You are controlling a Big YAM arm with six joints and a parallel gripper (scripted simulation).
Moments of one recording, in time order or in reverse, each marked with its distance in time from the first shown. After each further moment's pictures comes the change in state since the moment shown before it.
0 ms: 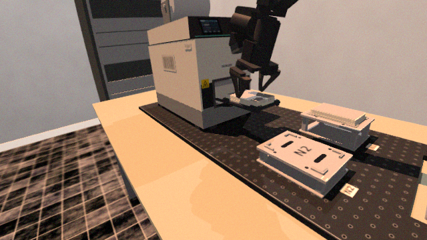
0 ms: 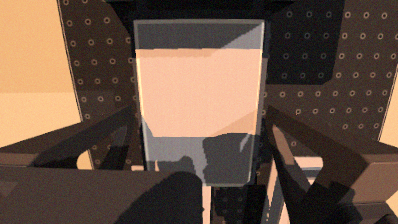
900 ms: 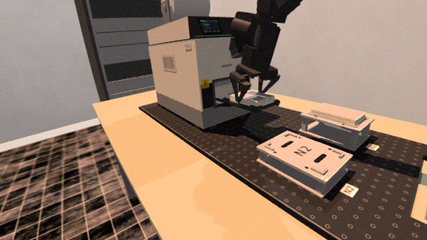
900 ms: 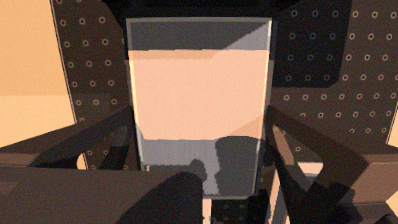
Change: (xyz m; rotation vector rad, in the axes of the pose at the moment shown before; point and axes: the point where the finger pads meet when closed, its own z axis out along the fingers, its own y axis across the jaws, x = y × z) arm 0.003 0.000 0.013 -0.001 -0.004 0.000
